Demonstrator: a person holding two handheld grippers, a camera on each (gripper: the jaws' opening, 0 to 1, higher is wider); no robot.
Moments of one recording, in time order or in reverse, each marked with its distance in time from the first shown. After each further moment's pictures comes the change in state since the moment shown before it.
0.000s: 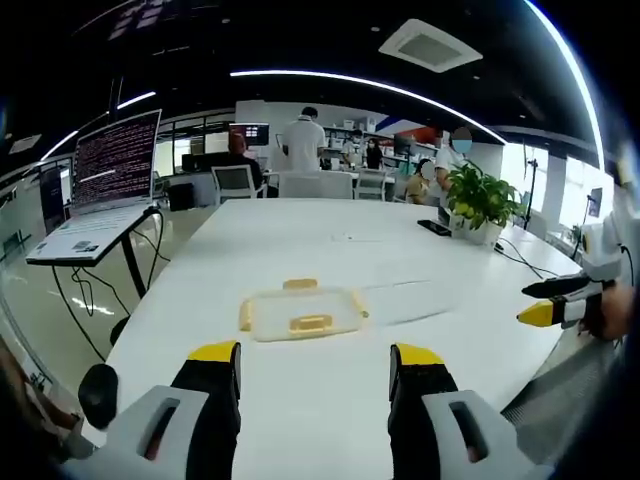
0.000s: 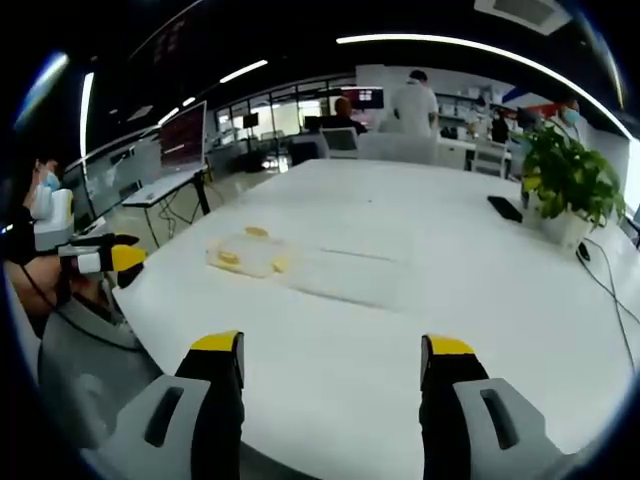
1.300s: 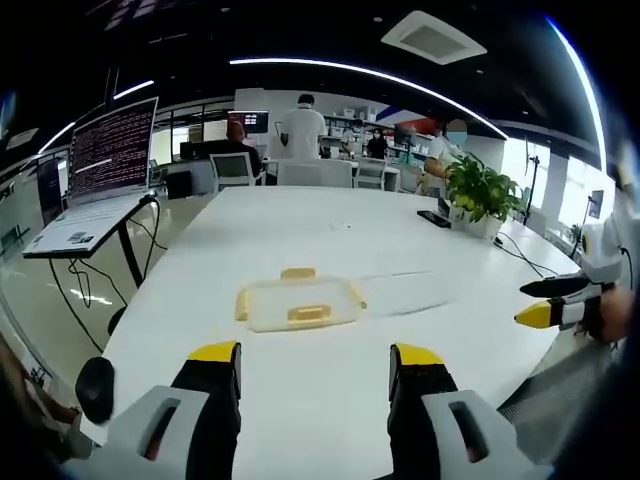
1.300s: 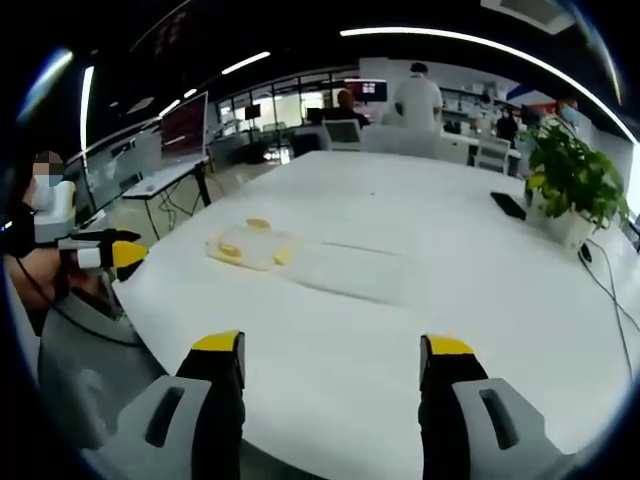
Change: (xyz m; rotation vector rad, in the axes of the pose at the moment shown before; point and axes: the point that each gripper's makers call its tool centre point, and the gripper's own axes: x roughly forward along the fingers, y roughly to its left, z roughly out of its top) left arm 0.005 -0.001 -0.007 -0.013 0.060 -0.009; right arm 0.005 0.002 -0.003 -0.013 0.037 0.003
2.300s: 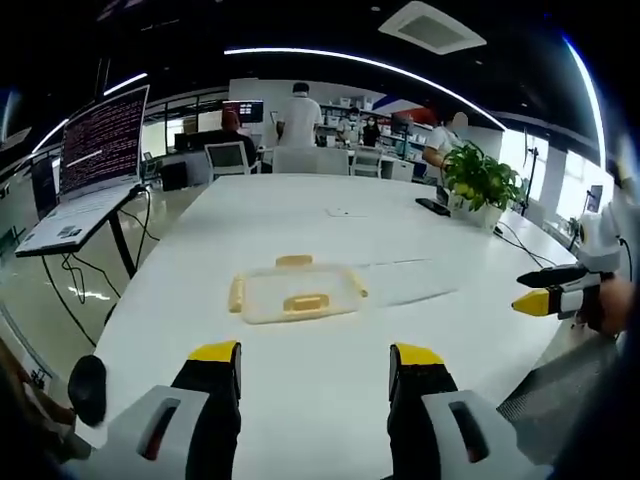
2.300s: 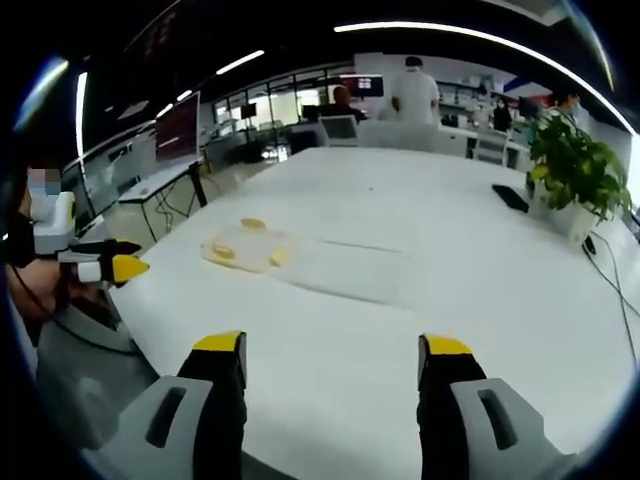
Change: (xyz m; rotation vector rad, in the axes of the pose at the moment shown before) left arm 0.017 -0.001 -0.012 0.011 0.055 -0.019; right arm 0.018 -0.004 0.001 0.030 0.016 0.001
